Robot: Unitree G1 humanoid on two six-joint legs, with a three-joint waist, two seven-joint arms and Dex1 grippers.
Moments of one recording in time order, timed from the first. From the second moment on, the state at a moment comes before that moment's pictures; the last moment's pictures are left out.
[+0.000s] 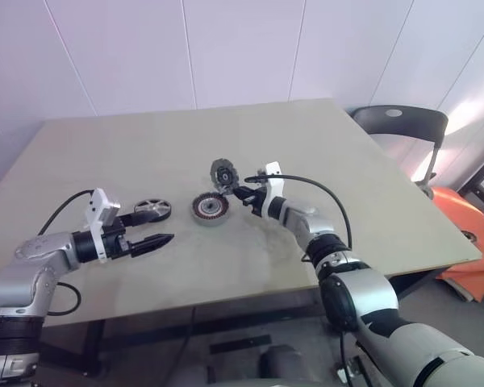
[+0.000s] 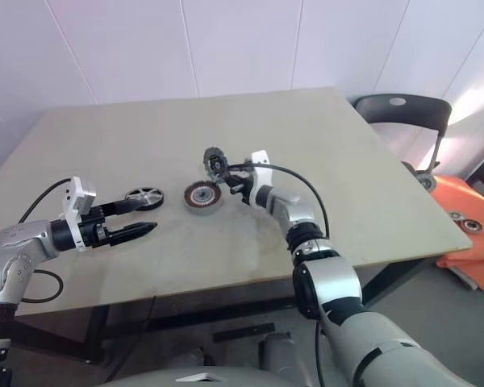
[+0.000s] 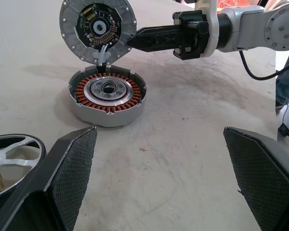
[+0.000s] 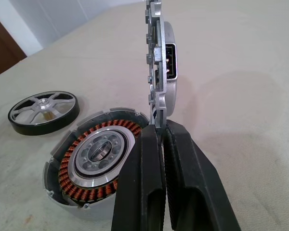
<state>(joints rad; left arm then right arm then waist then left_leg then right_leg) -0.15 0.76 0.18 0.02 -0.58 0.47 -1.10 -0.92 -0.03 -0.09 1.11 0.18 0.09 0.70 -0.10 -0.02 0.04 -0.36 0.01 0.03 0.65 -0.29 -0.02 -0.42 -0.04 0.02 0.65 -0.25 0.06</state>
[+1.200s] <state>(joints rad) -0.16 0.76 0.18 0.03 -0.57 0.45 -1.08 -1.02 -0.20 -0.03 1.21 0.13 0.33 1.18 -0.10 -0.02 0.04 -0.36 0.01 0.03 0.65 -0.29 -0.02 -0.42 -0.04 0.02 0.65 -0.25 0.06</state>
